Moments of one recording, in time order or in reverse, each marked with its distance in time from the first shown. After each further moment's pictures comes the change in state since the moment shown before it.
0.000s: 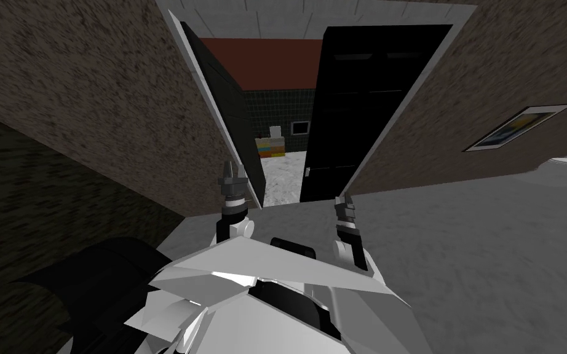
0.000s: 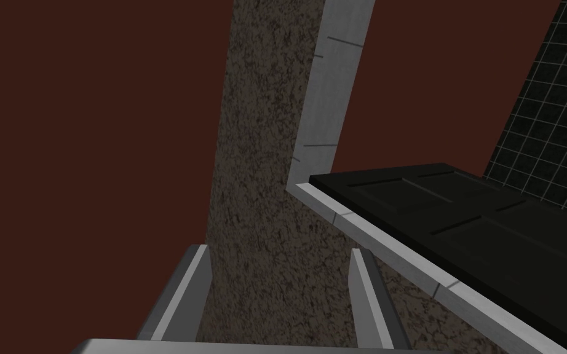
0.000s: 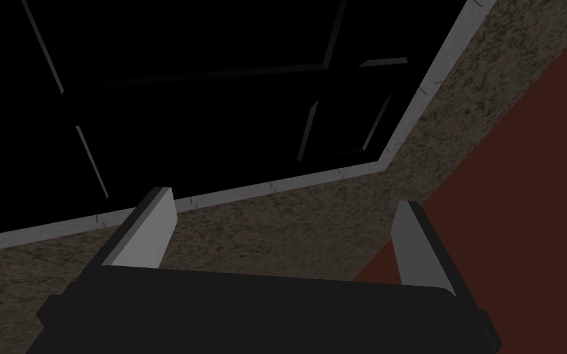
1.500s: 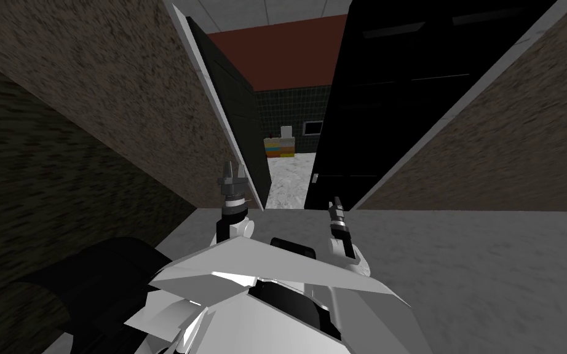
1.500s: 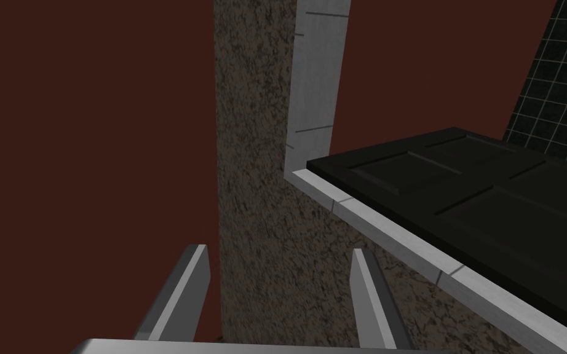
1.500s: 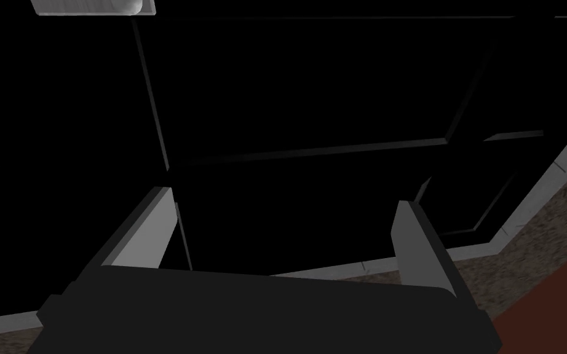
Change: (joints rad) arm -0.184 -0.011 -0.008 0.416 -0.027 -0.065 0.005
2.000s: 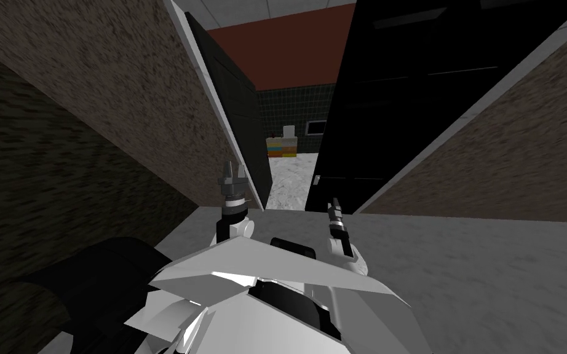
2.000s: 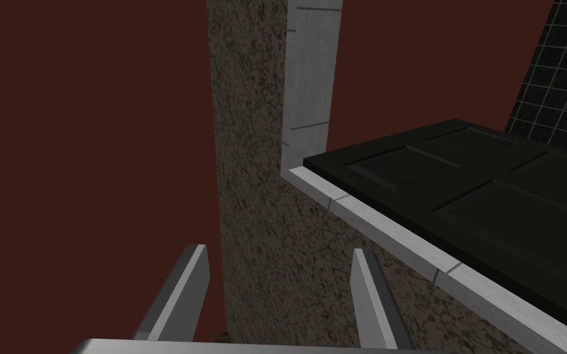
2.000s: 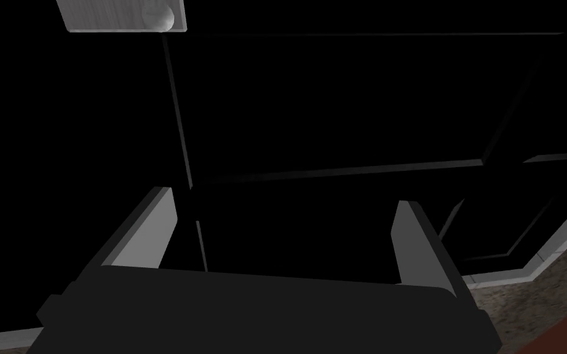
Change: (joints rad) arm -0.043 0.000 -0.002 0.101 -0.006 -0.014 0.002
